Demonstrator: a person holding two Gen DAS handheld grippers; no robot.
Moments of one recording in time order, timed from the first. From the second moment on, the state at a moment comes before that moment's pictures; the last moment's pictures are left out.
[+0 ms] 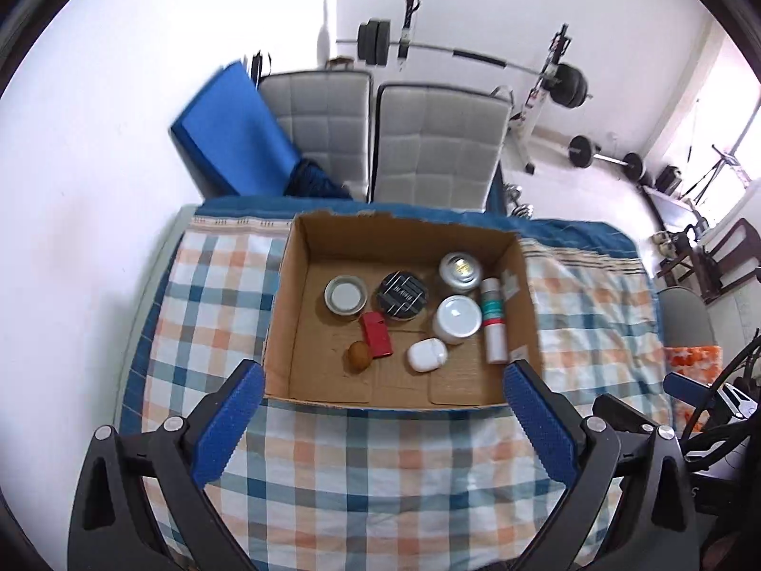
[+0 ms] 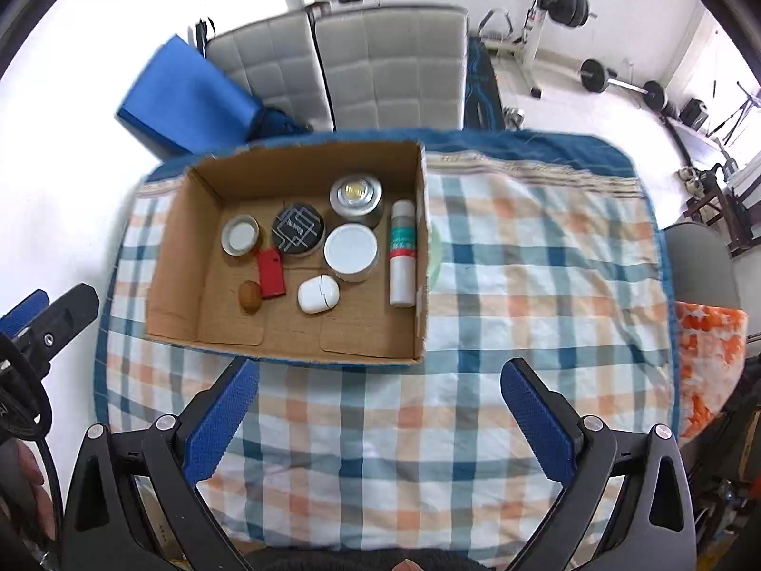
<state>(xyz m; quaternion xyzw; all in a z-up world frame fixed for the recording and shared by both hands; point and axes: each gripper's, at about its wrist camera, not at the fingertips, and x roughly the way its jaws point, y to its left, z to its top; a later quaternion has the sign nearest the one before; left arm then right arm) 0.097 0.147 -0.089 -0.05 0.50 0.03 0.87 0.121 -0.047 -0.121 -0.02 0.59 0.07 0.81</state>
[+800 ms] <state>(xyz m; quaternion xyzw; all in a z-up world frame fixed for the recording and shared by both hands) 0.020 0.110 0.002 -0.03 0.42 0.02 0.91 0.023 -0.107 0.025 0.00 0.49 0.05 0.87</state>
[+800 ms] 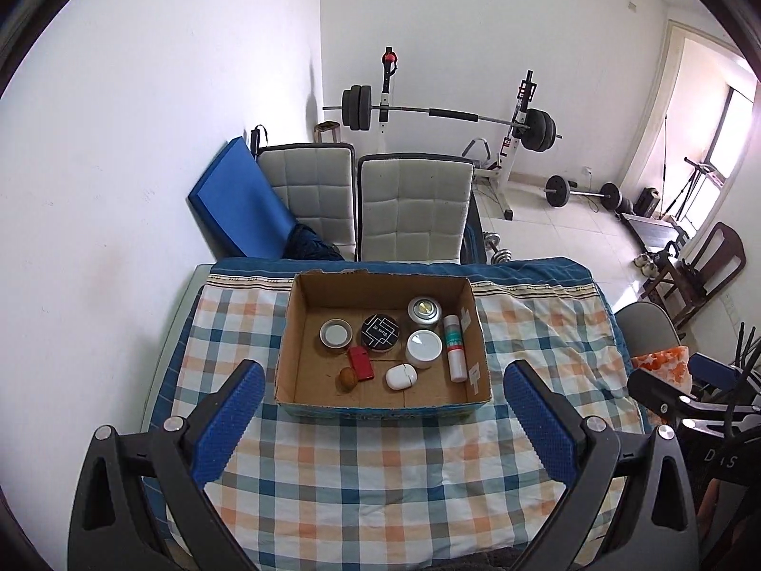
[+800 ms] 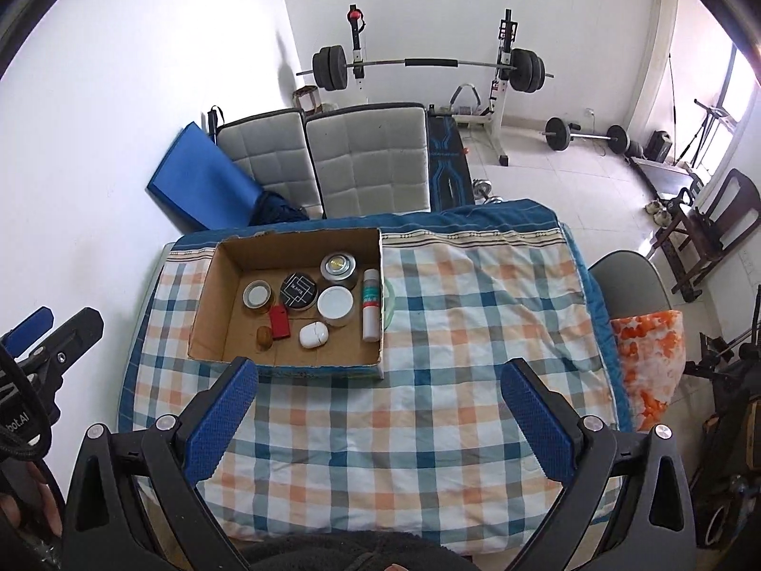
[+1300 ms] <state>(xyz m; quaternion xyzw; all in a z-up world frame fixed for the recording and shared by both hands) 0.012 0.102 0.006 -0.03 0.41 0.02 0.91 0.006 -0.100 0.046 -0.03 0.44 0.03 0.90</state>
